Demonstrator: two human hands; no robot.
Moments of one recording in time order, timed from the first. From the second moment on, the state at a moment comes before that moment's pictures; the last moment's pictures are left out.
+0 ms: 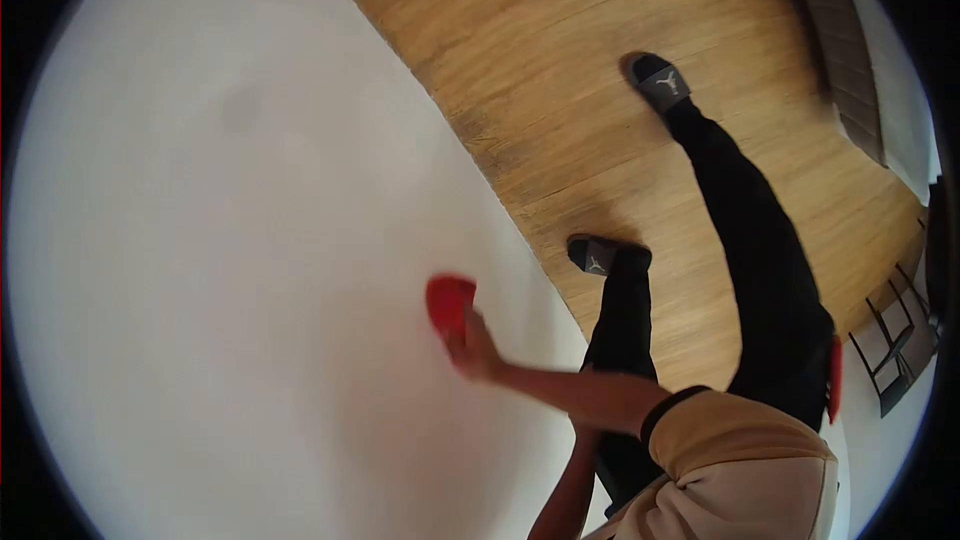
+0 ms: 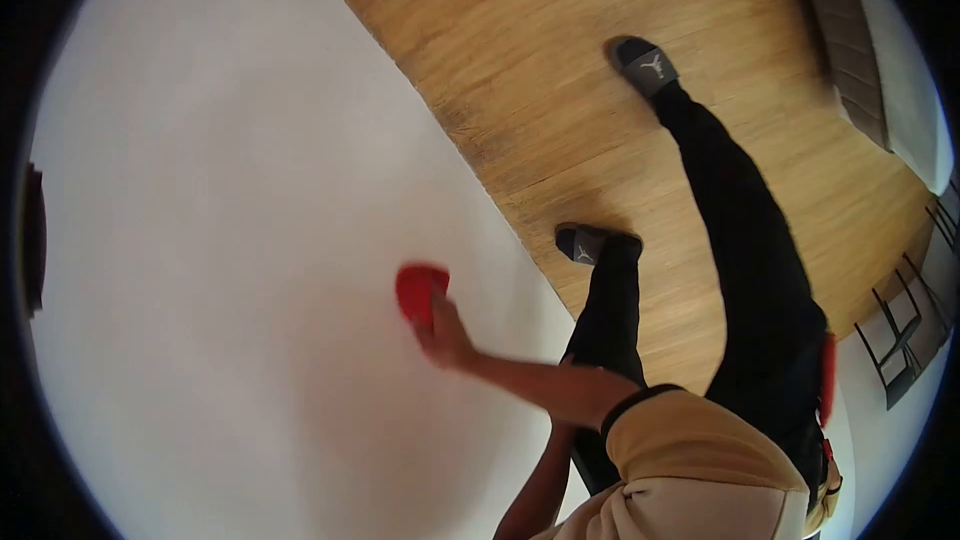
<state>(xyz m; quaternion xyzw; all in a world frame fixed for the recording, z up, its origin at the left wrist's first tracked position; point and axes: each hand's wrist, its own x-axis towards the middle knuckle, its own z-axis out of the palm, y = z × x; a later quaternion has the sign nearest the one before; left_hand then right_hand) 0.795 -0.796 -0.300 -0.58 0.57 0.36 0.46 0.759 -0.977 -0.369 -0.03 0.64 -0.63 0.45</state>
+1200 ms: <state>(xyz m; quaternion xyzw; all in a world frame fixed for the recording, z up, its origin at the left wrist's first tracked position) 0.761 -0.816 -0.325 -0.63 0.53 0.34 0.45 0.593 -1.201 -0.432 0.06 0.68 -0.54 0.49</state>
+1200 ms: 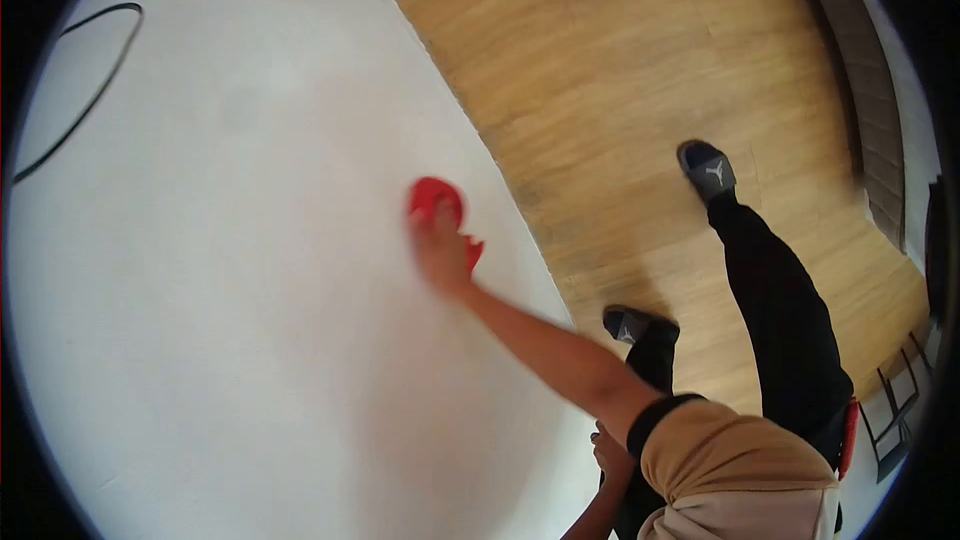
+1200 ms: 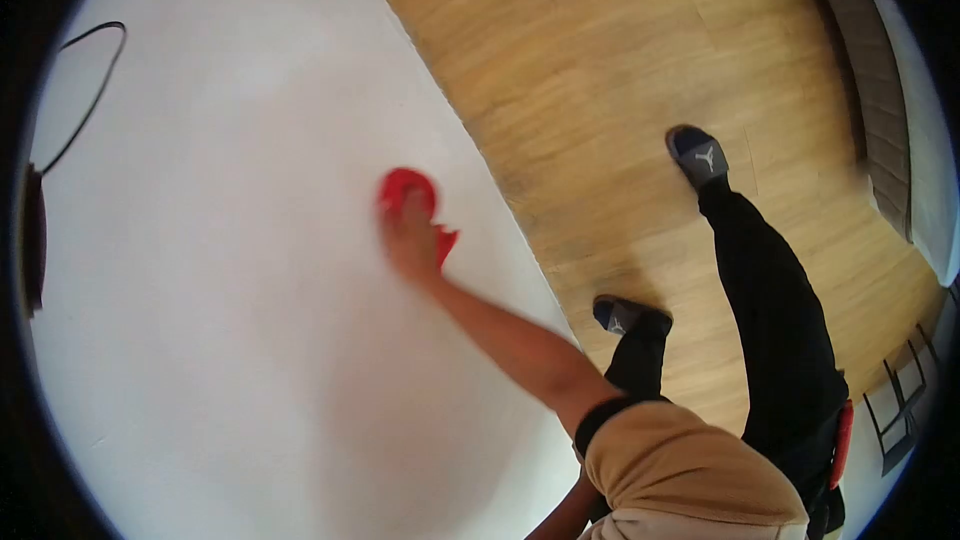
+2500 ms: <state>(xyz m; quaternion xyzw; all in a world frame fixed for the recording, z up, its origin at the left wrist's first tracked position) 0.506 -1.040 -0.325 -0.47 0.73 0.40 0.30 0.375 -1.351 -0.306 -0.35 0.56 -0.60 0.46</state>
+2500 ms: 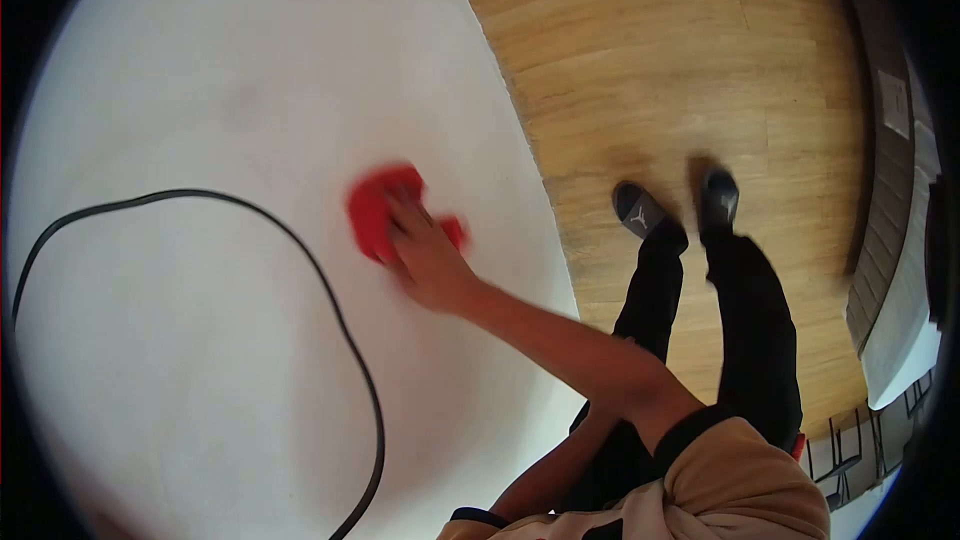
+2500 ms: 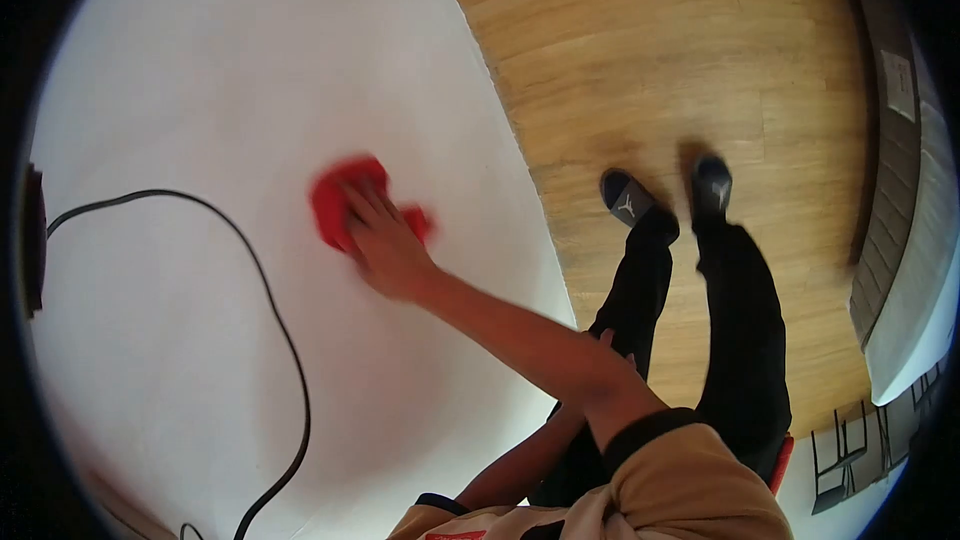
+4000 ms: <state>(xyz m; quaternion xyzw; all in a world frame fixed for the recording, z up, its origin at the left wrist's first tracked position) 0.426 -1.167 -0.303 -0.55 0.62 0.34 0.45 0.339 -1.502 -0.439 -0.17 0.62 -0.72 0.26</state>
